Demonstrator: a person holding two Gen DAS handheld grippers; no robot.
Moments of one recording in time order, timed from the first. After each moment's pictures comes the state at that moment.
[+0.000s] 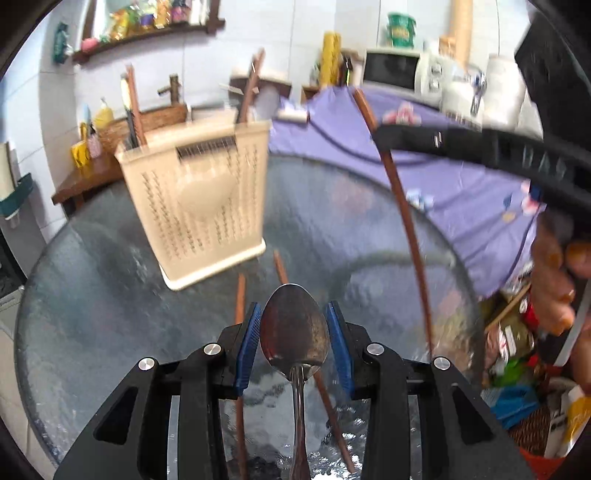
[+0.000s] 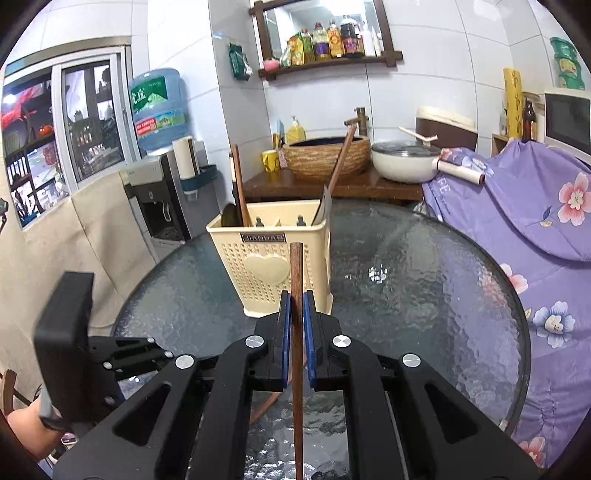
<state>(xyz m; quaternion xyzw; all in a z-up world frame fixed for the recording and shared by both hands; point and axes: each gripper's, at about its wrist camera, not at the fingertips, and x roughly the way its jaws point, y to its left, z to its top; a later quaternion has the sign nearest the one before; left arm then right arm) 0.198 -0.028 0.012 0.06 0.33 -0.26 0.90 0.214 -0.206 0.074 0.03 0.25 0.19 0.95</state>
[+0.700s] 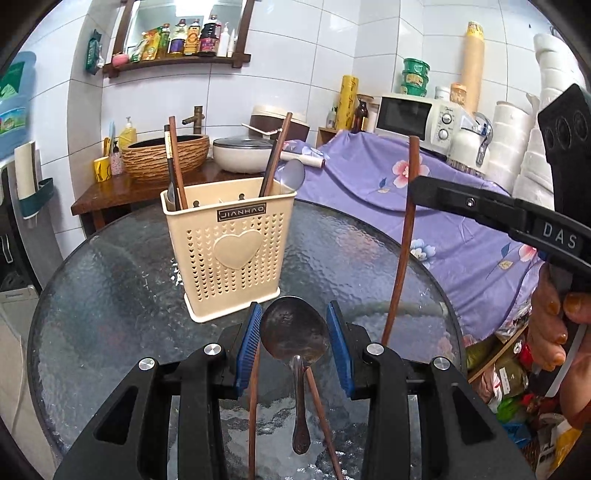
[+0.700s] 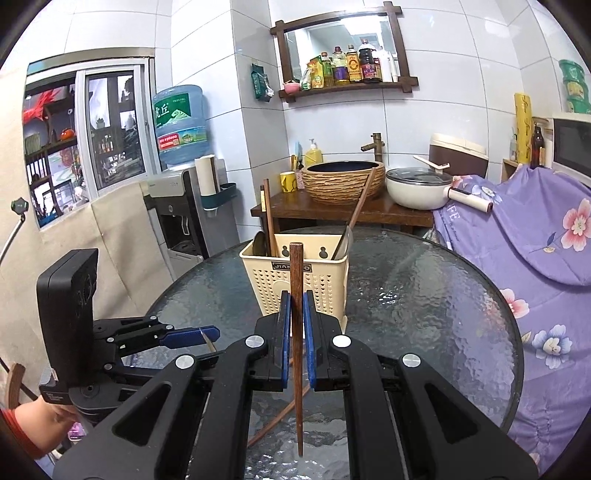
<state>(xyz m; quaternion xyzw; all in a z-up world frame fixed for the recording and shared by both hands) 0.188 -0.004 0.045 0.01 0.28 -0.24 0.93 0.190 -0.205 0.103 0.02 0.22 0.22 0.95</state>
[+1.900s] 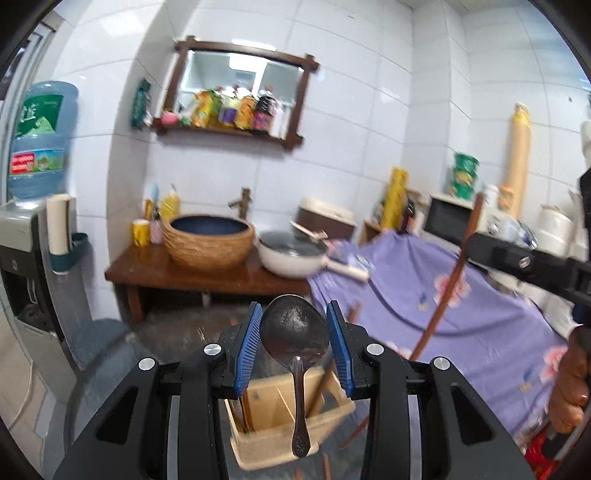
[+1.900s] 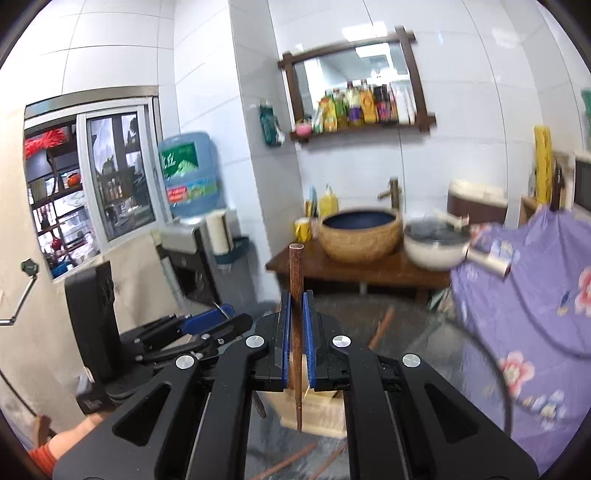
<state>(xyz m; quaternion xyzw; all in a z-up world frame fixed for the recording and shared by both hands) 0.290 0.024 0.194 -0.07 0.16 -0.16 0.97 0.275 -0.188 0.260 0.03 0.16 0.23 0.96</state>
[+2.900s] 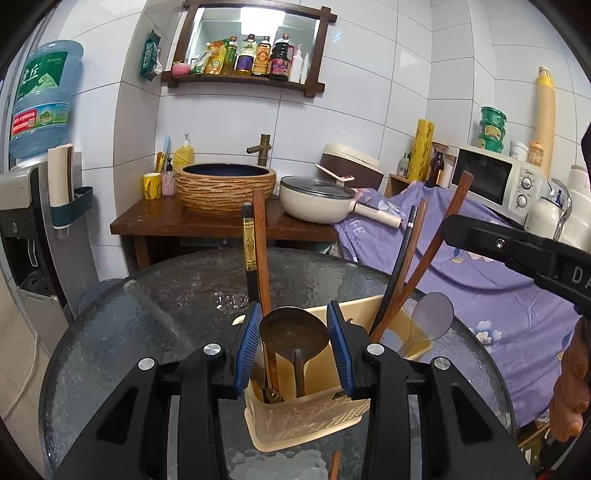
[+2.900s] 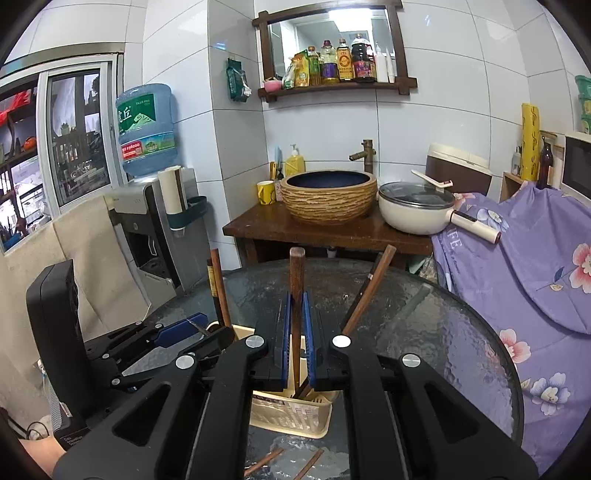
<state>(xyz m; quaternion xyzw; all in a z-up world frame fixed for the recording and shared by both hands) 0.324 0.020 0.083 -0.04 0.23 -0.13 0.96 0.343 -0.161 0.138 0.00 0.23 0.17 0.96</state>
